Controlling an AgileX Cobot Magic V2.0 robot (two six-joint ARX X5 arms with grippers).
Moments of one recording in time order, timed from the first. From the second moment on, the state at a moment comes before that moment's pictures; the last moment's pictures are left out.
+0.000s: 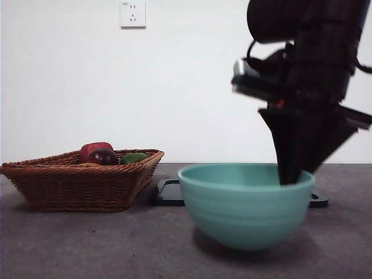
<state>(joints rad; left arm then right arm) -0.56 0.51 1.36 -1.30 0.42 0.06 0.61 1.51 1.00 -0.81 -0.17 0.33</state>
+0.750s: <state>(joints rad) -0.56 0.51 1.36 -1.30 0.42 0.06 0.61 1.42 0.96 -0.79 -0.16 0.37</state>
